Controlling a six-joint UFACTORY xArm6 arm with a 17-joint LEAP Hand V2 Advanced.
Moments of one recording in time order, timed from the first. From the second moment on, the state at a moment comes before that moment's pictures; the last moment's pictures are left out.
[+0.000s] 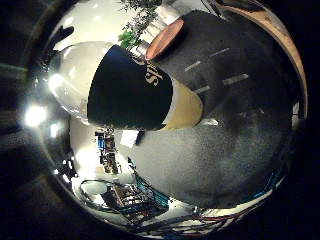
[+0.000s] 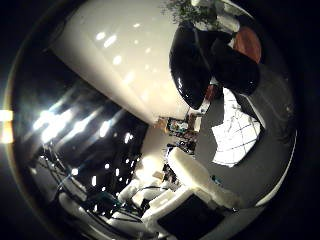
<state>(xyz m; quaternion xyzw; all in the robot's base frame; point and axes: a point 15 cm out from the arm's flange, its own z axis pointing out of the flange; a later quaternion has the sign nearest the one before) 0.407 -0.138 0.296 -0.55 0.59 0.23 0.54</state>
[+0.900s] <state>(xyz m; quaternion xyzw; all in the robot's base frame) 0.407 -0.136 0.290 -0.55 0.59 0.24 0.54</state>
